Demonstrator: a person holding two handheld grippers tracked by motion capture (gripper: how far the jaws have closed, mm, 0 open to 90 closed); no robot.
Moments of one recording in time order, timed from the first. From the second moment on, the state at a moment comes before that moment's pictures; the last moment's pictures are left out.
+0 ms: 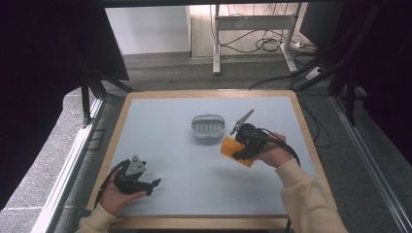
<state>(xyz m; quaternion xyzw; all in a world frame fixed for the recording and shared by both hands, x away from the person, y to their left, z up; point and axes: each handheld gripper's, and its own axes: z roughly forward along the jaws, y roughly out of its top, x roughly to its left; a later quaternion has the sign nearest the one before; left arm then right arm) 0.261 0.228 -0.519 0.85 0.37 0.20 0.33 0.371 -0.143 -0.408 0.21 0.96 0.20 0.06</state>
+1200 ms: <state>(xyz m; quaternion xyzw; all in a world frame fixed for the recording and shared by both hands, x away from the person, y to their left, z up) 0.261 0.228 -0.520 0.85 0.36 0.20 0.32 0.411 -0.137 -0.407 0.20 0.96 0.21 0.06</state>
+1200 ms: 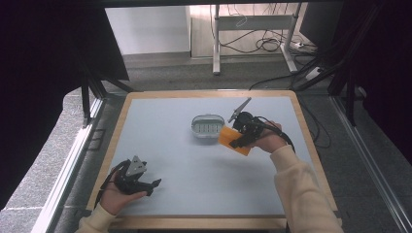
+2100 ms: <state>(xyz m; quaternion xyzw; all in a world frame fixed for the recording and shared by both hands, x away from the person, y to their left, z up) 0.261 0.228 -0.519 0.85 0.36 0.20 0.32 0.436 -0.124 -0.406 0.20 0.96 0.20 0.06</state>
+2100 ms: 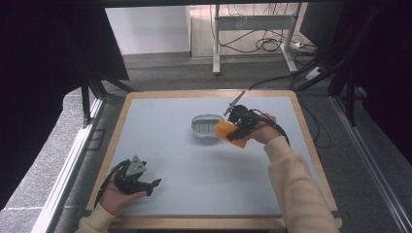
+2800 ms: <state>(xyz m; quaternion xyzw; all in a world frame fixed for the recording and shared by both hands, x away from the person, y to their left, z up) 0.261 0.229 -0.519 0.85 0.36 0.20 0.33 0.455 -0.108 -0.403 0.19 0.96 0.21 0.07</state>
